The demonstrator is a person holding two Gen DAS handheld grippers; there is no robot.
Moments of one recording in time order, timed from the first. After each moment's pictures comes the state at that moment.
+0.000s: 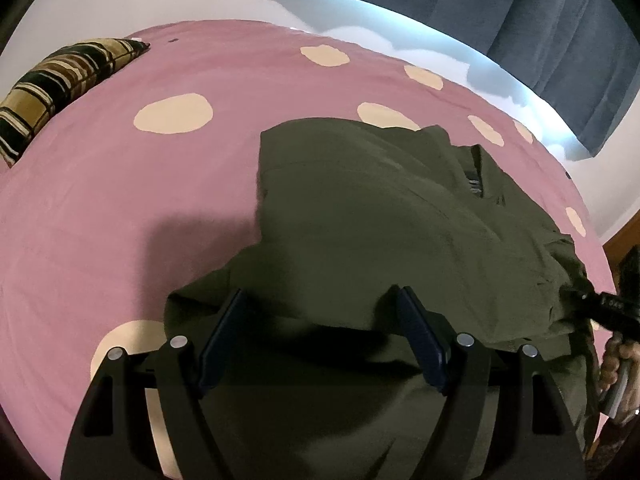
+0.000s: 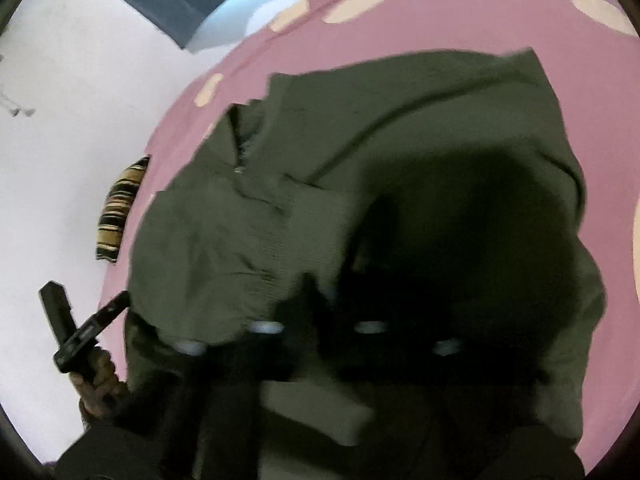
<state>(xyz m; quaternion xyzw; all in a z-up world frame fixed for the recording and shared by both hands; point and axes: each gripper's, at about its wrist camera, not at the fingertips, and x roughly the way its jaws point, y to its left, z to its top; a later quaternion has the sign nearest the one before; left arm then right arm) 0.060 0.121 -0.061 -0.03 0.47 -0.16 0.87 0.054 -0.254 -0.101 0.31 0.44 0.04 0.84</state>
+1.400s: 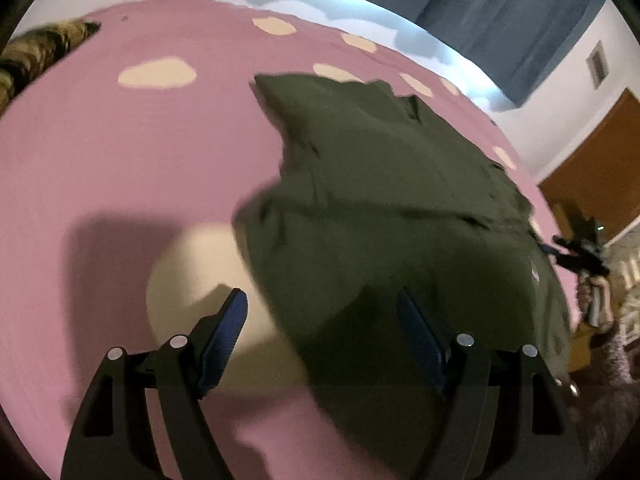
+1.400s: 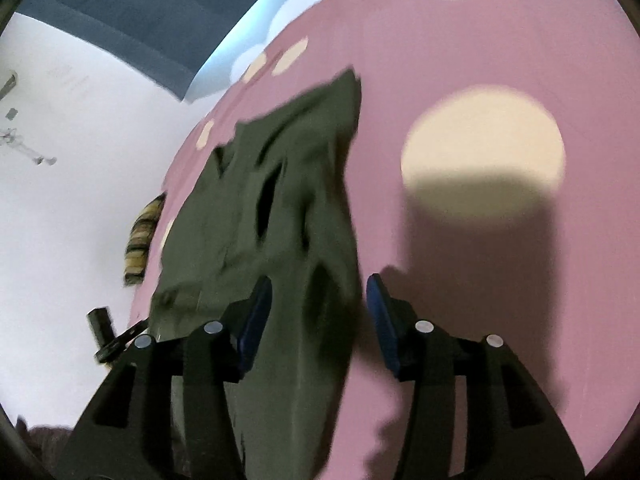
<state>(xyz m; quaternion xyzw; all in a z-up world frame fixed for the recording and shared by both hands) 0.016 0.219 -0.079 -0.04 0.50 -0.33 0.80 -0.093 -0.337 -0.113 0.39 0.39 0.04 0.83</state>
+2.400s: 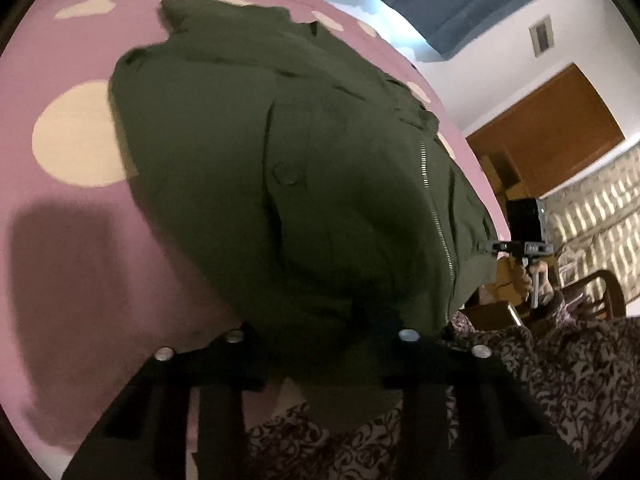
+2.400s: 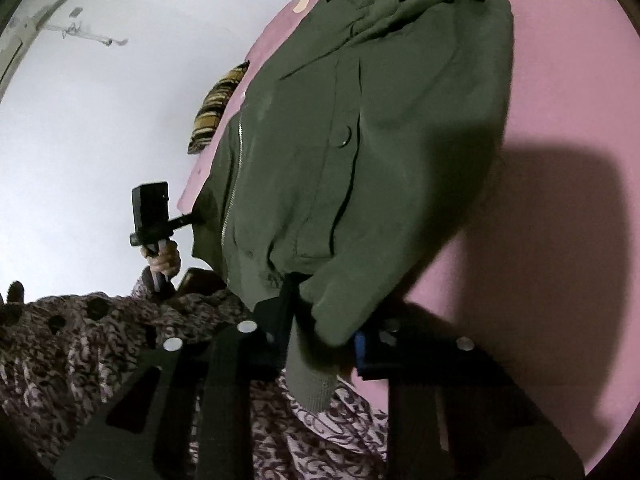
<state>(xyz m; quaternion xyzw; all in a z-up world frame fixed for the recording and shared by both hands) -0.075 0.182 -0.084 -0.05 0.54 -0.45 0.70 -0.161 -0.215 -0.134 0.34 0.47 0.23 0.78</state>
